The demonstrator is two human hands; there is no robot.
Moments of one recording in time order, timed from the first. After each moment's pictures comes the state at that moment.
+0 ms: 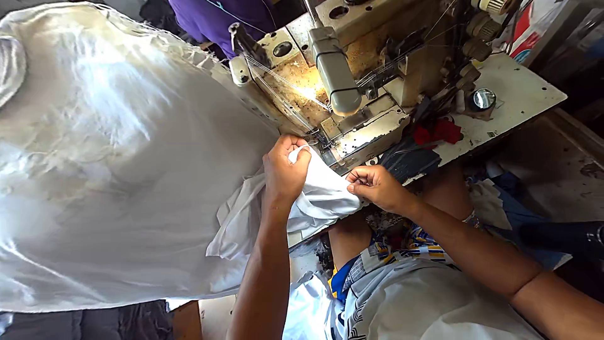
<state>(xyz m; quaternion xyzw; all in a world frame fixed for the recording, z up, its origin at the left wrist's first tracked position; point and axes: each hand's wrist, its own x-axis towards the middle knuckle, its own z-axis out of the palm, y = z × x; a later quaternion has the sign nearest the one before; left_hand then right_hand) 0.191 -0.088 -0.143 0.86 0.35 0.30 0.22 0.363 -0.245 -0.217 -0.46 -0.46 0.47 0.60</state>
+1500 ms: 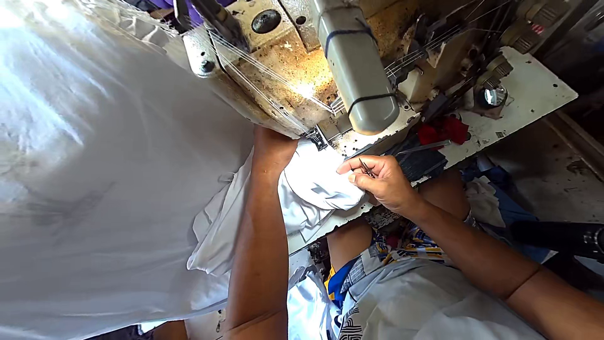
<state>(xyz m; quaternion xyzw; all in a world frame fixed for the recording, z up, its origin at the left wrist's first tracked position) 0.234 -0.011 -0.164 0.85 0.23 0.38 0.30 0.368 -0.226 -0.207 -0.45 -0.41 0.41 0.67</state>
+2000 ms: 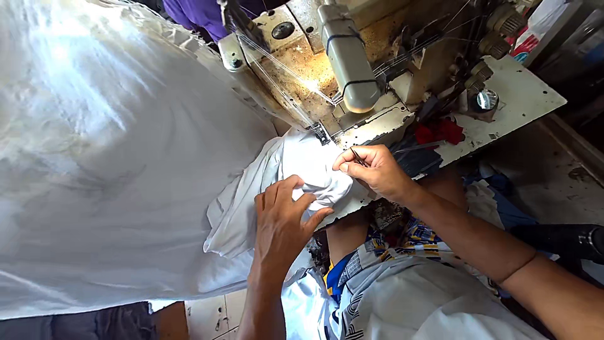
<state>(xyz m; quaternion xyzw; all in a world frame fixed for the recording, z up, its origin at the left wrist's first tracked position) 0.123 -0.144 -0.175 0.95 0.27 0.18 0.01 0.367 -0.228 -0.179 -0.42 -0.47 0.42 0.65</state>
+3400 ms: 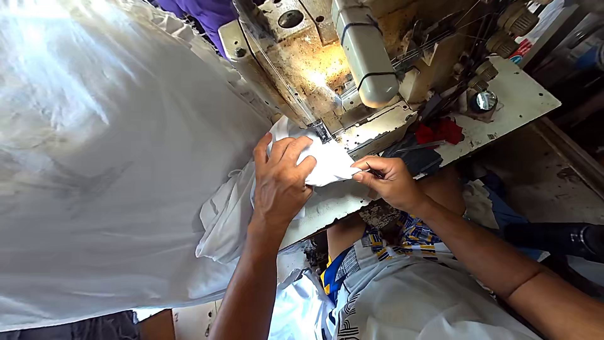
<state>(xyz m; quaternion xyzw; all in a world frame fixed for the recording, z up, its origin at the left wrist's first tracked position) 0.172 -0.090 -0.148 0.96 0.14 0.22 -0.07 0.371 -0.243 -0.212 -0.47 -0.53 0.30 0.64</state>
